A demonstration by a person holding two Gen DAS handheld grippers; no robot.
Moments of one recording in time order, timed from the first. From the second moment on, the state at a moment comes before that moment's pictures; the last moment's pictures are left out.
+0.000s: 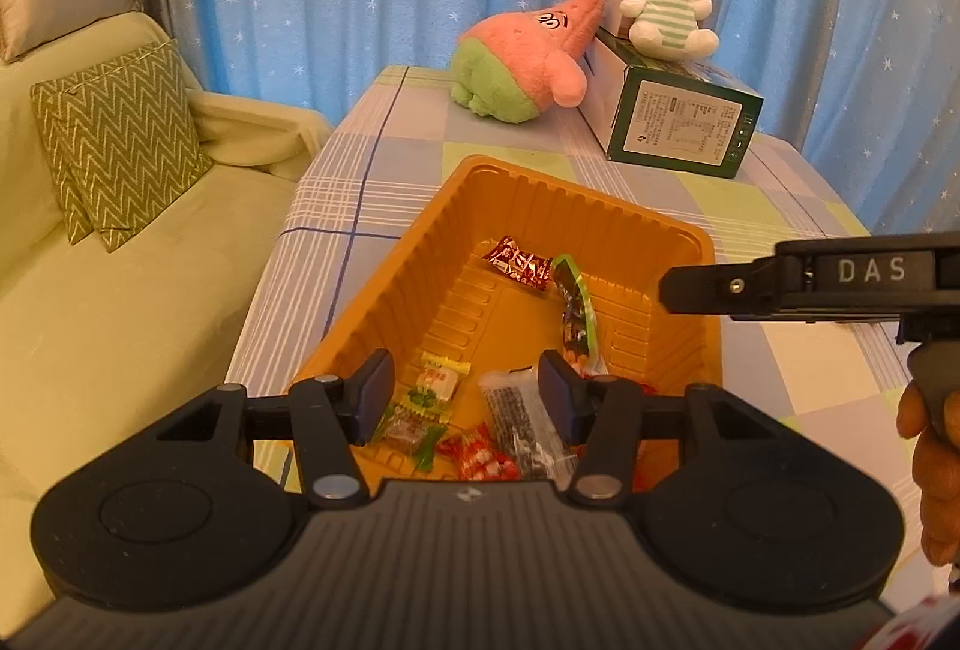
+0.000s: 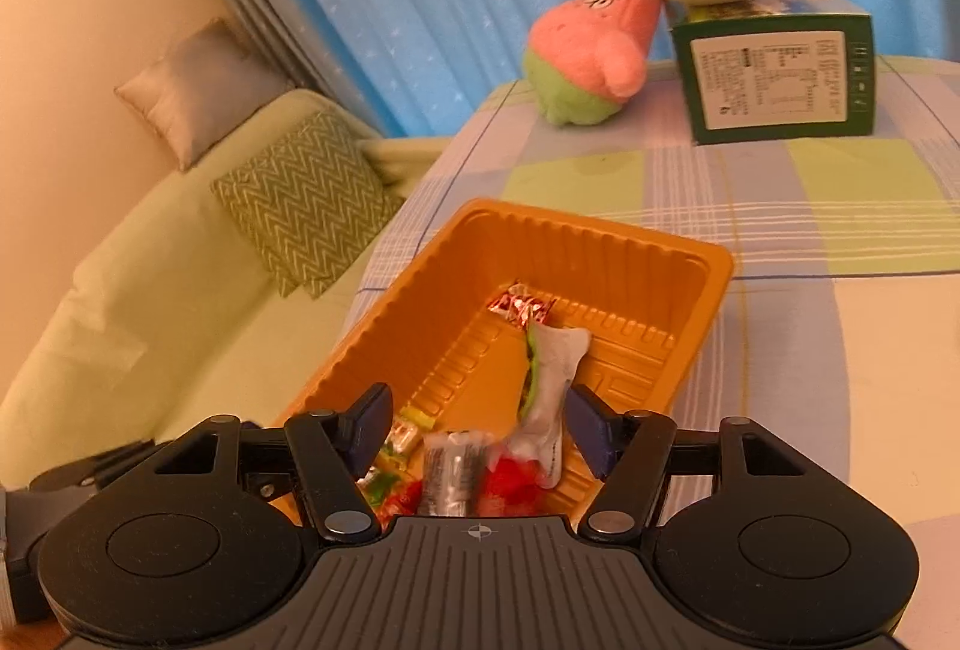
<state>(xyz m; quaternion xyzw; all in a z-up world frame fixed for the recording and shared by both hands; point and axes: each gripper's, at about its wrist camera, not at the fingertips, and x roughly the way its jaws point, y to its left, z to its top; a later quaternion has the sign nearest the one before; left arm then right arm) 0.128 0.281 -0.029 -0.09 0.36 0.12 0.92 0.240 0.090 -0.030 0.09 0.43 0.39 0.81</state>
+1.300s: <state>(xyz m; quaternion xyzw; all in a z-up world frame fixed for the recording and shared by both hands) 0.064 0.105 0.011 -0.09 0.35 0.01 0.93 0.148 -0.168 -0.017 0.15 0.41 0.16 0.88</state>
